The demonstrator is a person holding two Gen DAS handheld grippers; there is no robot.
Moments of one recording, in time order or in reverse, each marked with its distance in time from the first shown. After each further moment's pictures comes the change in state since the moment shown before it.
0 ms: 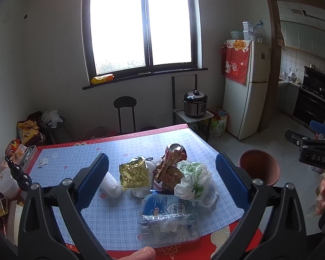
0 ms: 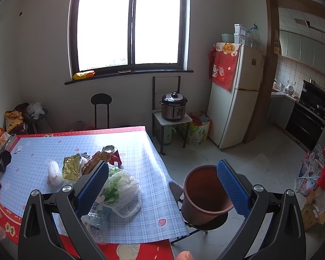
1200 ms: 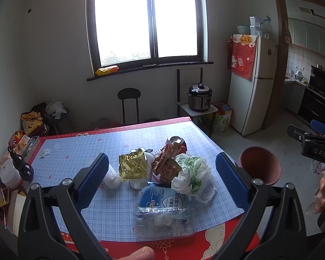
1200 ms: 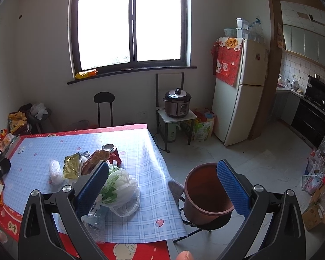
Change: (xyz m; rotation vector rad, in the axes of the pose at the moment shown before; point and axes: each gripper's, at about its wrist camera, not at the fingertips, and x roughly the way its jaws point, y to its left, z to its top) left arm 0.003 -0.021 0.001 -0.031 0.059 0.045; right arm 0.019 -0.022 -0.003 0.013 0.023 0.050
